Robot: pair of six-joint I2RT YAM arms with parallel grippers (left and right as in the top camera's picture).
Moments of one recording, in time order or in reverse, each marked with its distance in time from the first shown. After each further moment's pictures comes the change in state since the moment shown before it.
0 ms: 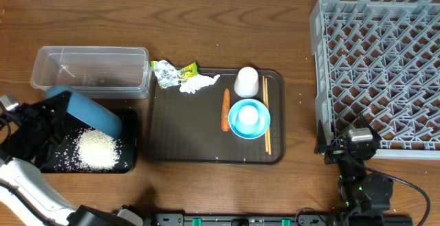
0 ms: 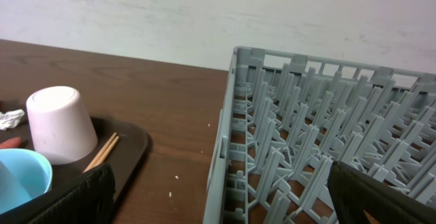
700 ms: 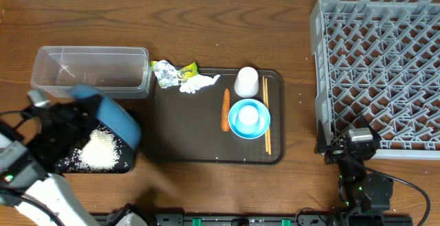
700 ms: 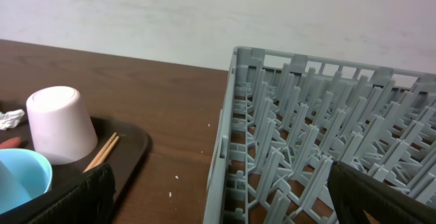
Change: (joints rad) left arm -0.207 -0.281 0.000 -0.227 -0.177 0.079; right arm 0.000 0.000 0.000 0.000 0.000 0.000
